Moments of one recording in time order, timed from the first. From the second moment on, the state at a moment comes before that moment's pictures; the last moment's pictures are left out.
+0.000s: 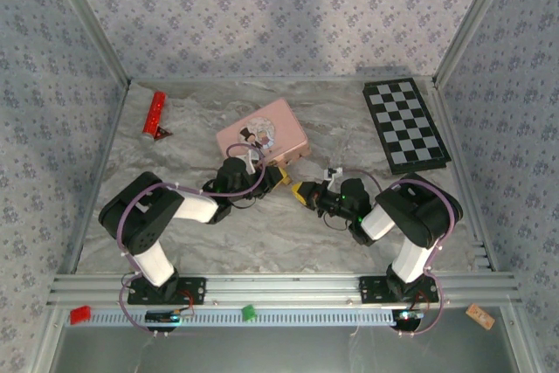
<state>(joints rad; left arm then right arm) -0.69 1.69 0.56 0.80 0.33 -1.27 0.60 1.73 0.26 1.27 -0.44 1.50</state>
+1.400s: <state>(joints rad) -0.71 1.72 0.59 0.72 0.29 -1.25 0.61 1.81 0.27 1.30 -0.42 1.50</state>
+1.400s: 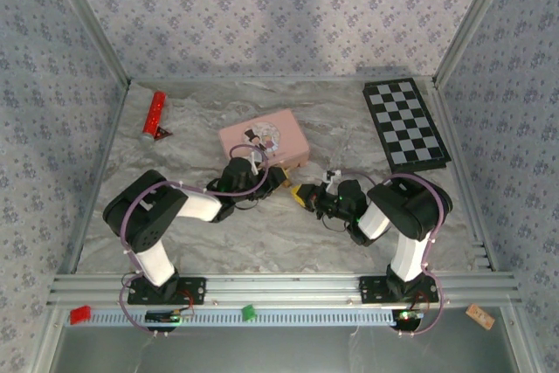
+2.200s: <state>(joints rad) -0.73 1.71 0.64 0.57 0.27 -1.22 0.62 1.81 0.27 1.29 -0.42 1.50</state>
